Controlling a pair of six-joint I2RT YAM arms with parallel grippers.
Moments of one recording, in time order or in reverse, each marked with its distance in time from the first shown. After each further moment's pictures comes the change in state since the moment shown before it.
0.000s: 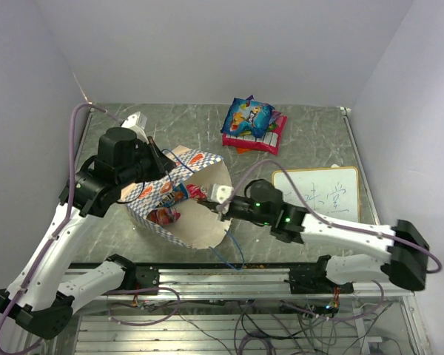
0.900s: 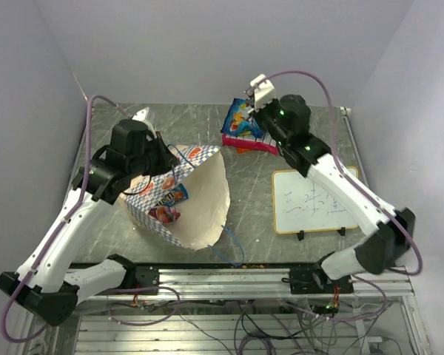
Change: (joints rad) left arm 0.000 0.078 0.002 0.023 -0.022 -0.004; right arm -0.507 0.121 0.577 -0.368 0.324 -0.019
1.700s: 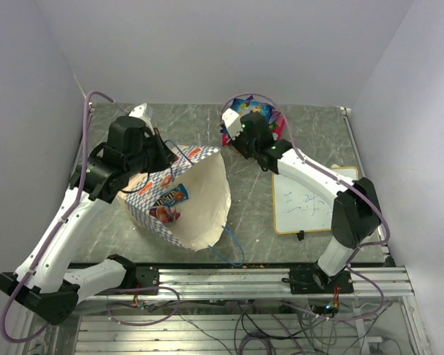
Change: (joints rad) left arm 0.000 0.036 0.070 -0.025 -0.026 0.040; right arm 0.016 0.314 0.036 -0.225 0.005 0.004
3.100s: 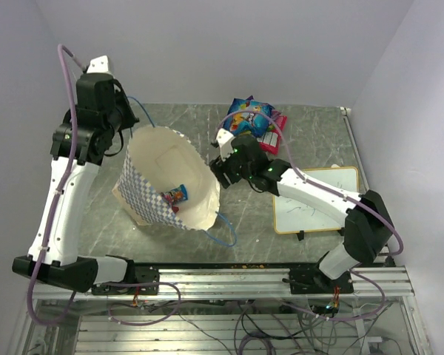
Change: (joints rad) left arm 0.245 0.190 0.335 -0.052 -0.230 0.217; right arm 0.151 -0.135 -0.200 0.020 -0.126 0.313
